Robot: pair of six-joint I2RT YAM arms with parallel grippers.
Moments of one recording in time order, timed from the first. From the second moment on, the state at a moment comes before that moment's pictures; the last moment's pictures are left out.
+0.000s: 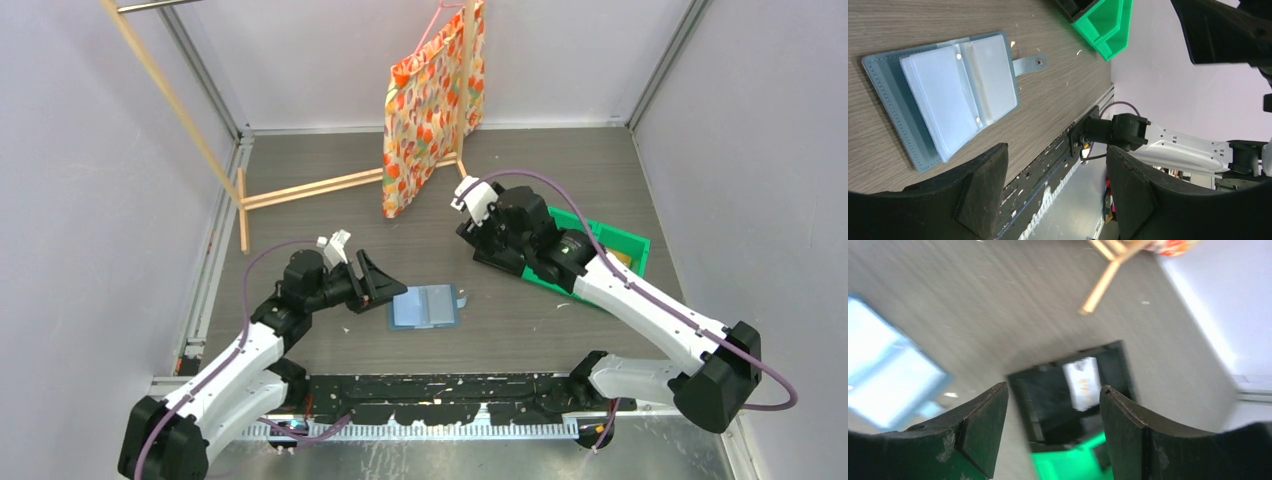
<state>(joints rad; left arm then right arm) -0.43 0.79 0.36 0.01 0.58 -1.02 0.68 1.18 1.02 -0.37 0.20 -0.48</state>
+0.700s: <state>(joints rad) -0.58 1.04 0.36 0.04 0.27 -1.10 0.88 1.18 0.64 -0.27 0.10 0.76</state>
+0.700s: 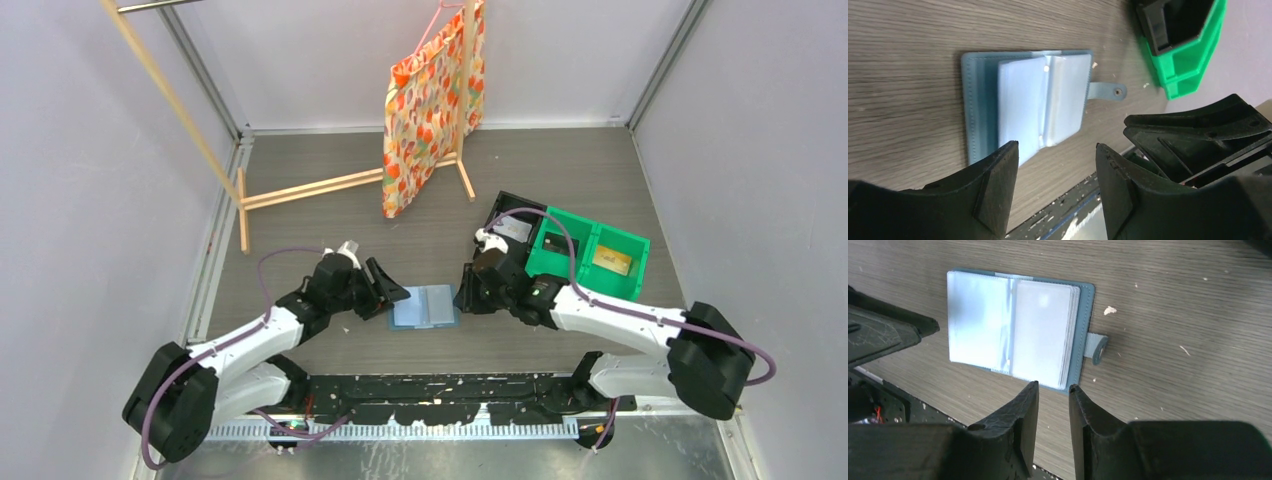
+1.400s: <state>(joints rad) -0.58 1.18 0.35 0.04 0.19 -1.07 0.89 1.46 0.64 -0.01 0.05 0.84</state>
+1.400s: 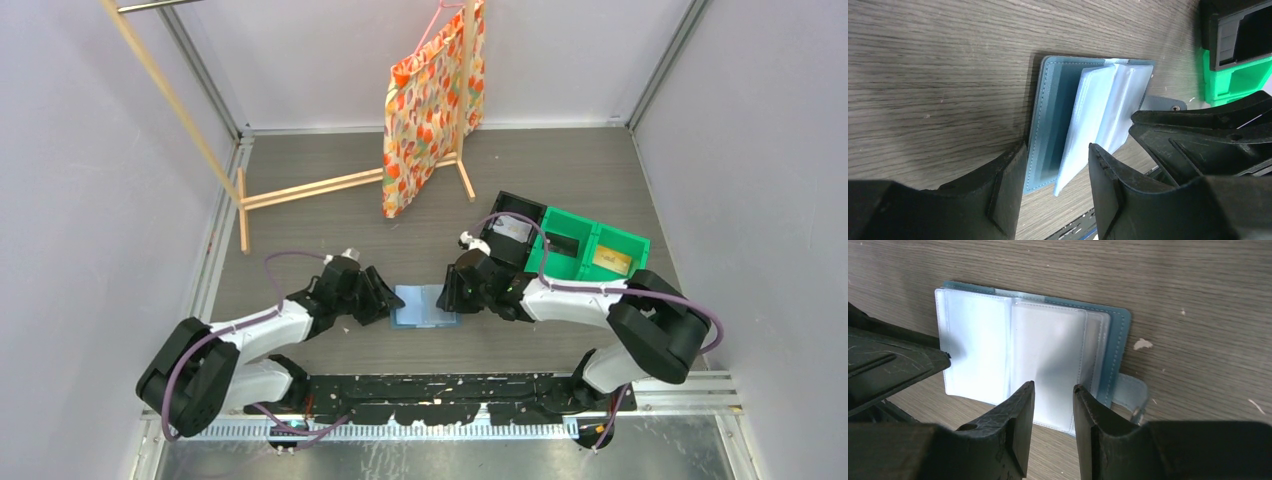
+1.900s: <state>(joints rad) -0.58 1.24 0.35 0.14 0.23 -1.07 0.89 1.55 0.64 0.16 -0.11 0.86</state>
